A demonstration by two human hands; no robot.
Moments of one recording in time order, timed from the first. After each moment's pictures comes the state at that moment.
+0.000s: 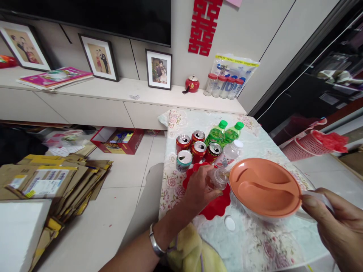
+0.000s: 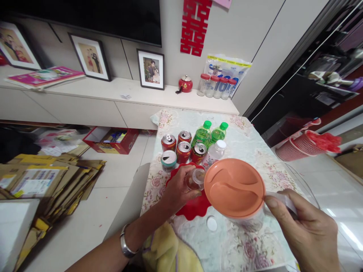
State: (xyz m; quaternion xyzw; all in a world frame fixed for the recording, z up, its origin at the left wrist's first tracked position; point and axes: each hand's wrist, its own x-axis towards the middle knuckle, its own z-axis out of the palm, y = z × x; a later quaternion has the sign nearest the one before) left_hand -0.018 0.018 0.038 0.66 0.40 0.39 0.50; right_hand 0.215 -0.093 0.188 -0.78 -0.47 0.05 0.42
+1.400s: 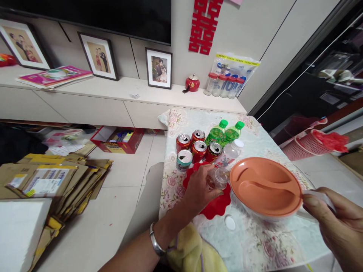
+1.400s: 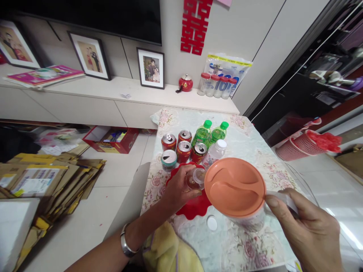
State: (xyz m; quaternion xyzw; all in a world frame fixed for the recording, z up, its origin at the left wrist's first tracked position) left_hand -0.018 0.017 0.044 0.66 0.40 0.40 0.49; right_hand 0.218 -0.096 0.188 -0.78 -0.49 0.02 0.39
